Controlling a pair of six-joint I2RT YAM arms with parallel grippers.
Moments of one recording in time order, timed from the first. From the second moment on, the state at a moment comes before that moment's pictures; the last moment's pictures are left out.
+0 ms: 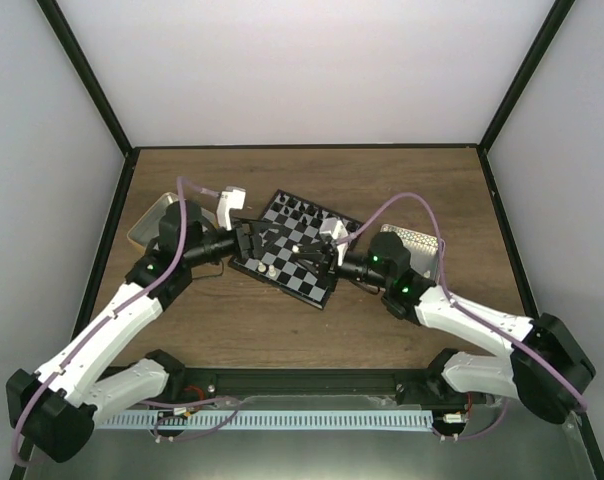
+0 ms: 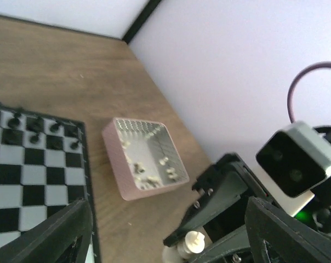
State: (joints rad) left arm -0.51 0.98 0.85 -0.14 0.50 -0.59; right arm 0.76 1.15 0.57 0.52 -0.50 0.14
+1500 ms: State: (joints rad) left arm -0.51 1.13 0.85 -0.26 0.63 -0.47; right arm 0.77 1.28 0.72 0.36 -0.52 0.06
